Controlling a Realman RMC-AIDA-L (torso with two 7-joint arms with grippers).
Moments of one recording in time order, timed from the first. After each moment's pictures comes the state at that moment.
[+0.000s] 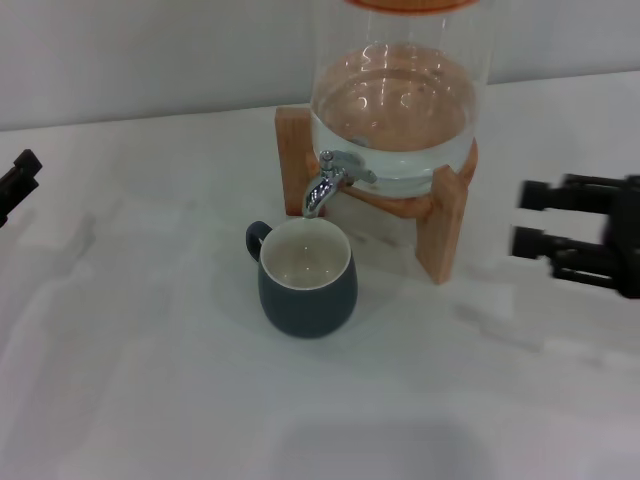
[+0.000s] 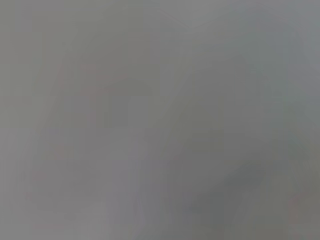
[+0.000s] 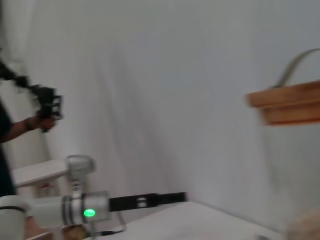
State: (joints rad) left arm -0.26 -2.08 1.21 0.68 -2.20 -0.87 1.96; right arm 0.07 2.01 -0.99 -1.15 1.73 1.71 -1.62
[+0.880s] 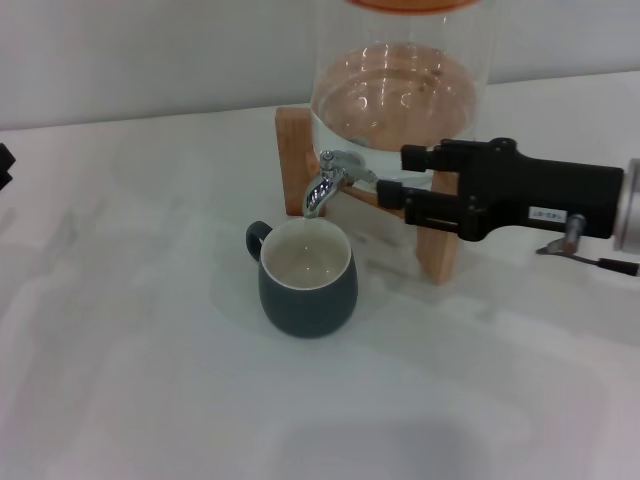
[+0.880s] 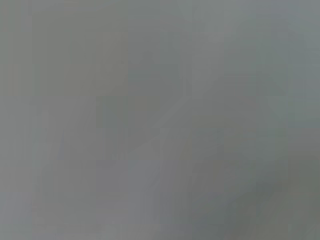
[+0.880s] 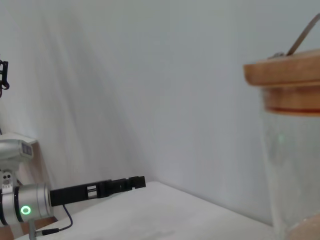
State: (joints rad) left arm -0.26 -2.08 1.16 0.68 -2.20 -0.88 1.96; right arm 0.05 2.01 -1.44 -1.42 1.73 1.12 -1.39
